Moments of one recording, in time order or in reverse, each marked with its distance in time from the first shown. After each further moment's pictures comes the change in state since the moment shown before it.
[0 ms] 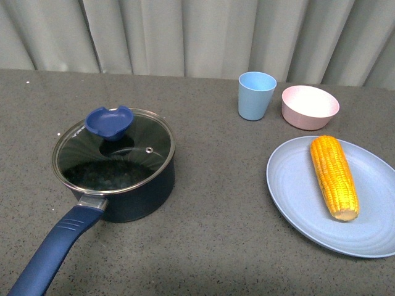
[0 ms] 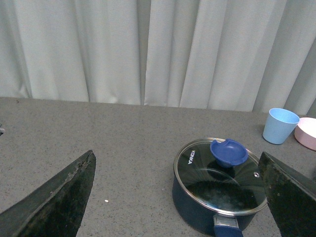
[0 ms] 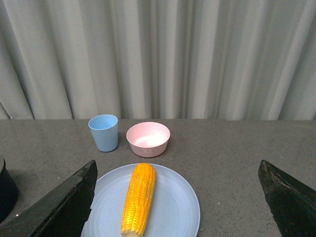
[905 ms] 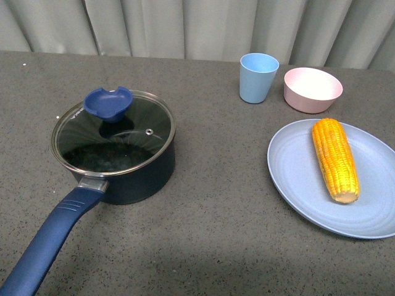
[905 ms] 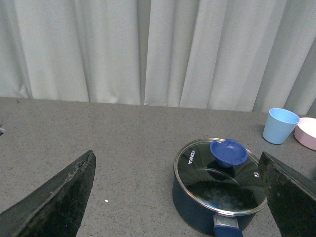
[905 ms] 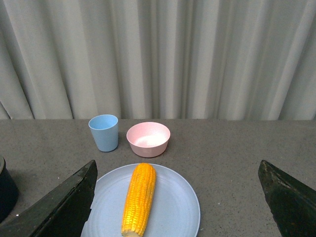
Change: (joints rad) left arm 0.000 0.000 0.000 0.000 0.000 0.000; right arm 0.000 0.000 0.000 0.000 0.000 0.000
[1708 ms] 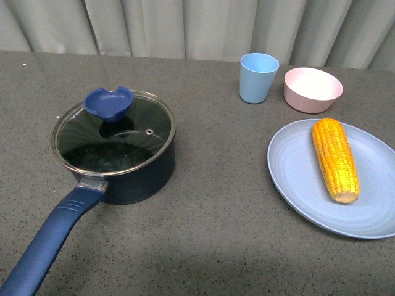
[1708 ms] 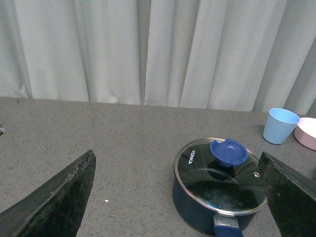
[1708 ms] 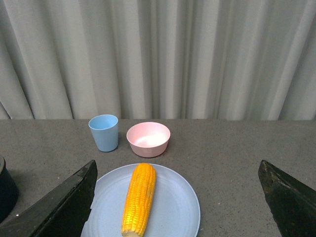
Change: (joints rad) left arm 0.000 0.000 0.000 0.000 0.000 0.000; right arm 0.000 0.000 0.000 0.000 0.000 0.000
